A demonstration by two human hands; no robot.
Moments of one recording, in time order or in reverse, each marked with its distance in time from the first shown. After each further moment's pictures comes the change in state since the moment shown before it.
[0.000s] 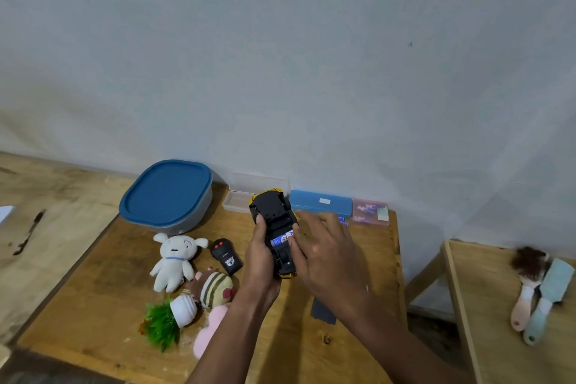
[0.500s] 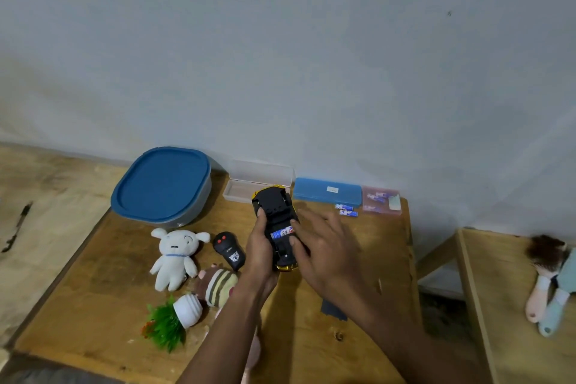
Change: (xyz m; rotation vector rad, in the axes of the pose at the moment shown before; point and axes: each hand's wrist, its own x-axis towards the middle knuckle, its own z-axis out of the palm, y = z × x) left_hand 0.050 0.002 -0.025 0.008 0.052 -0.111; right_hand 0.010 0.003 0.054 0.176 -0.122 0.124
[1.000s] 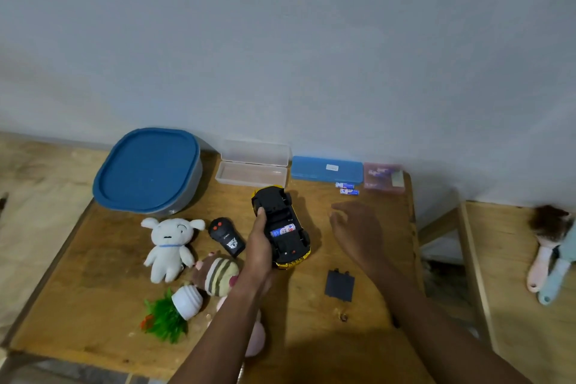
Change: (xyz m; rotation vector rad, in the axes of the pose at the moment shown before) left_hand 0.021 -0.018 -0.021 -0.005 -0.022 -0.092; right_hand 0.000 0.084 0.048 0.140 -0.147 0.545
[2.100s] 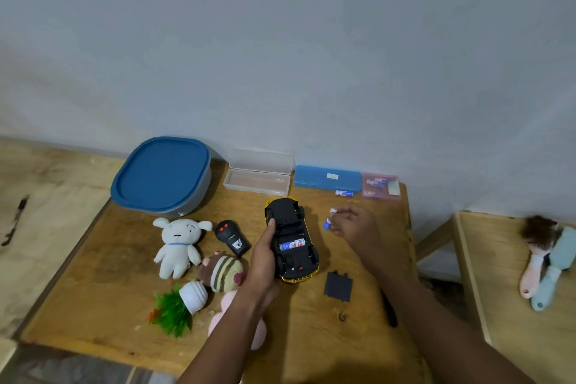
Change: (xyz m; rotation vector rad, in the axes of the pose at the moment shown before) left_hand -0.042 -0.006 -0.006 0.074 -0.110 -0.001; right_hand -0.009 -0.013 -0.019 0.729 -0.081 0.247
